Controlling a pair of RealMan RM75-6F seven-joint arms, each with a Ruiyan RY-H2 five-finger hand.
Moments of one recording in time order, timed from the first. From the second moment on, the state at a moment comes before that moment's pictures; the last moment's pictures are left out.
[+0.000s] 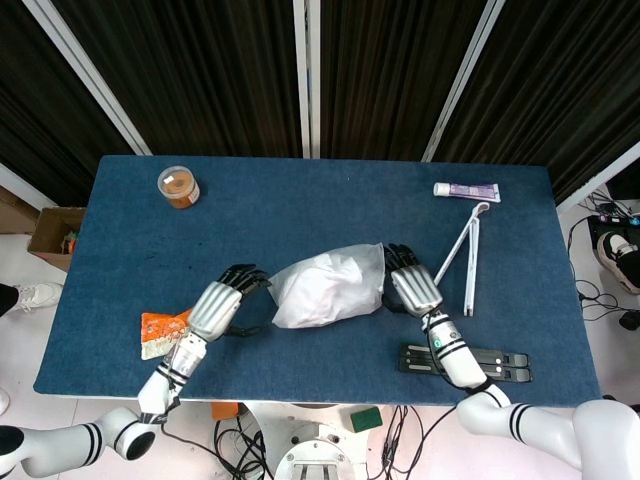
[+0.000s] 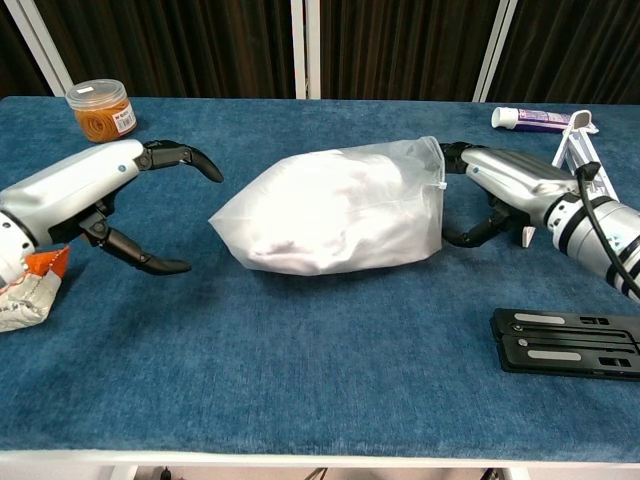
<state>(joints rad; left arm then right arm) -0.51 -1.69 -0.04 -1.32 1.55 1.23 -0.07 0.61 -1.78 0.14 -1.12 -1.37 1.03 -0.03</state>
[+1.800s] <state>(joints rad) -0.49 -1.63 0.01 -1.34 1.69 1.31 -0.09 0.61 -2.00 0.23 -1.01 -1.31 1.12 0.00</state>
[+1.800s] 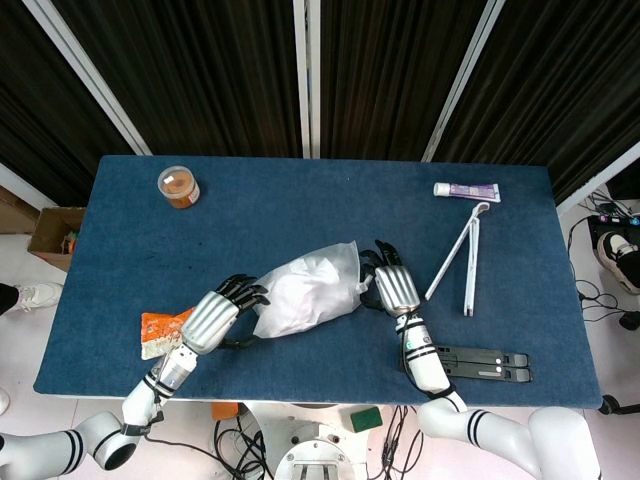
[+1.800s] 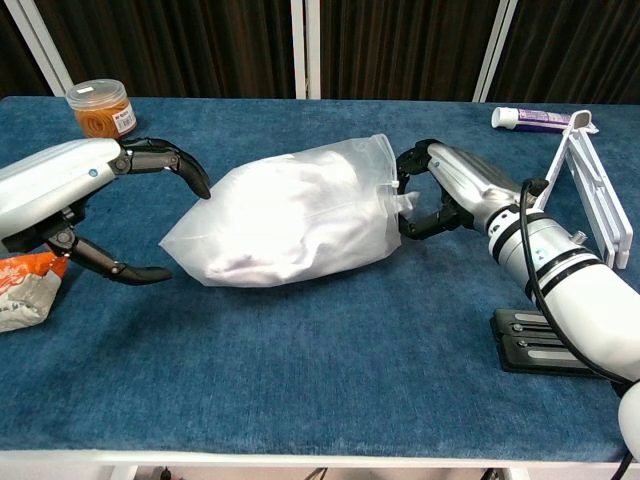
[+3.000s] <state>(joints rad) -0.52 -1.85 0.10 -0.91 1.92 1.59 -0.08 0.61 -2.03 0.28 -0.98 -1.26 1.10 0.01</state>
